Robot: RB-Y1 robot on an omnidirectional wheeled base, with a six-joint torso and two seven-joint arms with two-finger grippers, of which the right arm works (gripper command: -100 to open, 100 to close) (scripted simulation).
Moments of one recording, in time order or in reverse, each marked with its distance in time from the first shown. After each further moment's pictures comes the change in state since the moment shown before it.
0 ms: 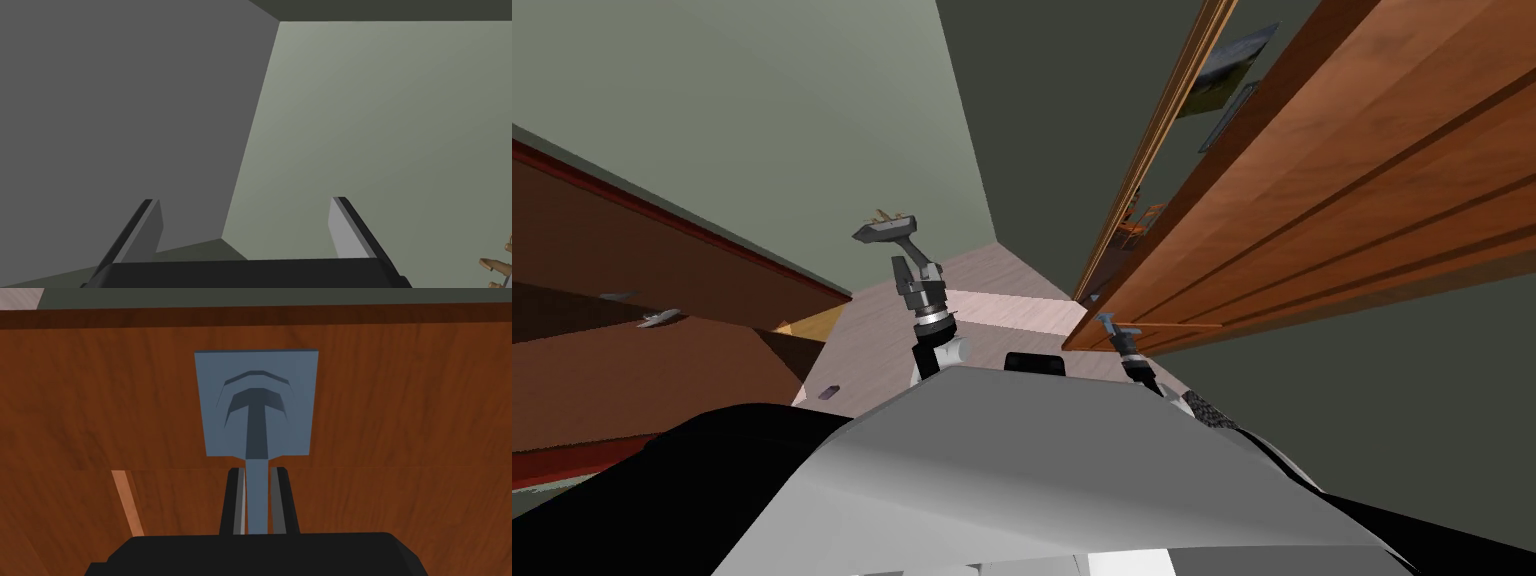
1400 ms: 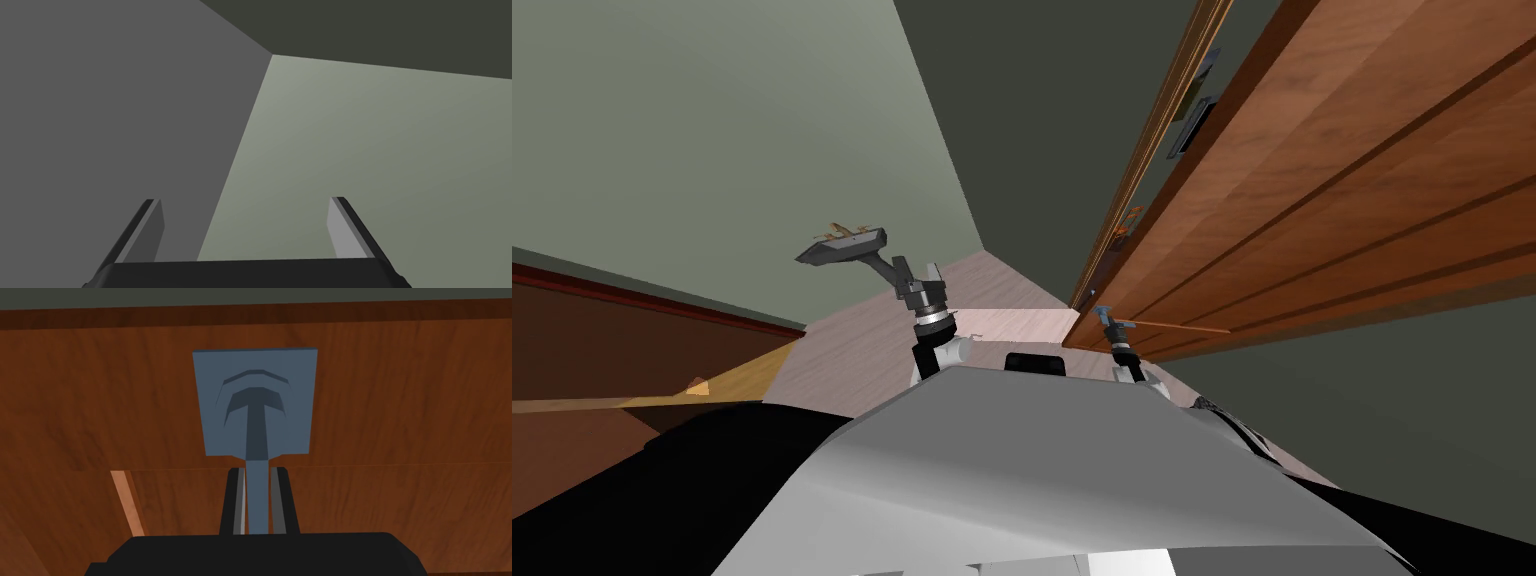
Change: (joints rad) arm -0.092 0.081 -0.076 0.012 -0.042 0.135 0.099
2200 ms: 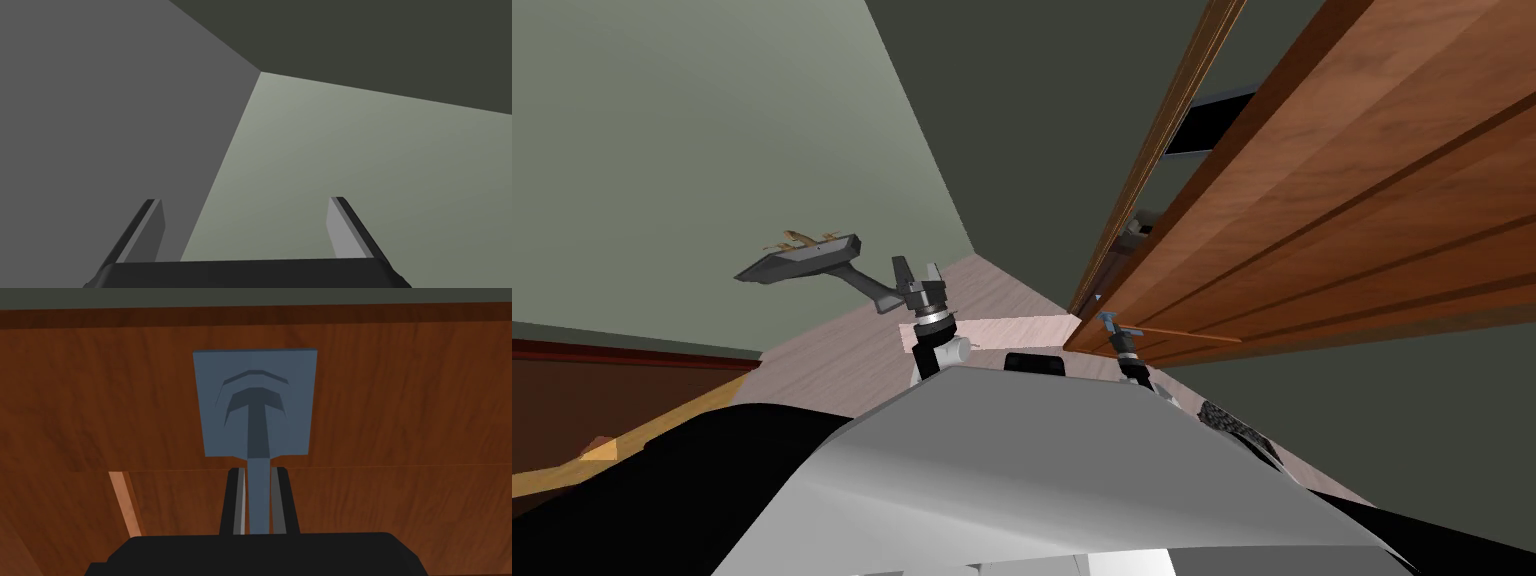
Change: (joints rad) arm 0.097 -0.019 -0.012 -0.047 0.011 -0.060 -0.024
